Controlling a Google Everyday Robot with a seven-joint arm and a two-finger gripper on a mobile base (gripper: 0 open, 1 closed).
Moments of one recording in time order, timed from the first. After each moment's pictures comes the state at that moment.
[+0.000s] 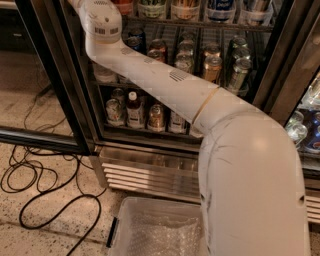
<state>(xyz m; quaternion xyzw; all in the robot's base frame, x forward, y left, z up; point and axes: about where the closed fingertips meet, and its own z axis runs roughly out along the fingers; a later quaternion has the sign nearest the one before) 0.862 0.190 1.085 -0.22 0.58 -0.02 0.79</state>
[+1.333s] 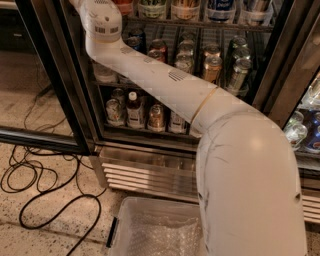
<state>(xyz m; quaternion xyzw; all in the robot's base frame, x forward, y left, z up) 0.865 0.189 1.090 -0.21 0.58 -0.02 0.79</state>
